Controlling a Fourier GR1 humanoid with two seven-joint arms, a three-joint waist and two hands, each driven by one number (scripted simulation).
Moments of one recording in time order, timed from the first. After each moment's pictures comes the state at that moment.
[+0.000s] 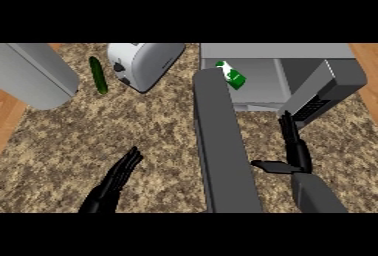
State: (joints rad) left arm 0.27 0.19 -0.42 -1.77 0.12 0.05 -0.37; right arm -0.52 -0.15 -0.37 -0.22 0.12 0.06 -1.06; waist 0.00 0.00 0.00
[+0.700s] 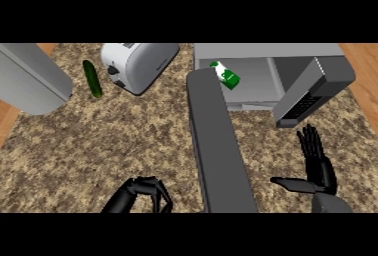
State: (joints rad) left arm 0.14 0.23 -0.52 -1.61 -0.09 0.03 -0.29; right arm -0.27 -0.18 -0.31 -0.54 0.04 0.21 -1.00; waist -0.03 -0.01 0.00
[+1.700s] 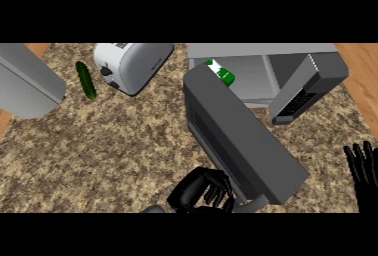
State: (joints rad) left arm -0.28 0.01 -0.83 -1.12 -0.04 0.21 -0.26; right arm 0.18 -0.25 -0.23 -1.37 -0.25 0.44 -0.69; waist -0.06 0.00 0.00
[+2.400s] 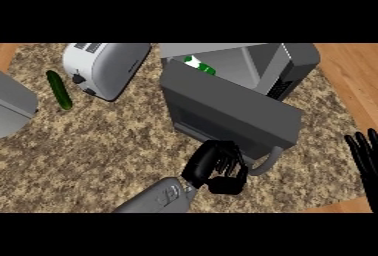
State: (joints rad) left arm -0.59 0.01 -0.95 -1.00 0.24 0.47 -0.22; right arm 0.19 -0.31 -0.19 -1.59 -0.34 0.51 -0.55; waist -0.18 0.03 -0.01
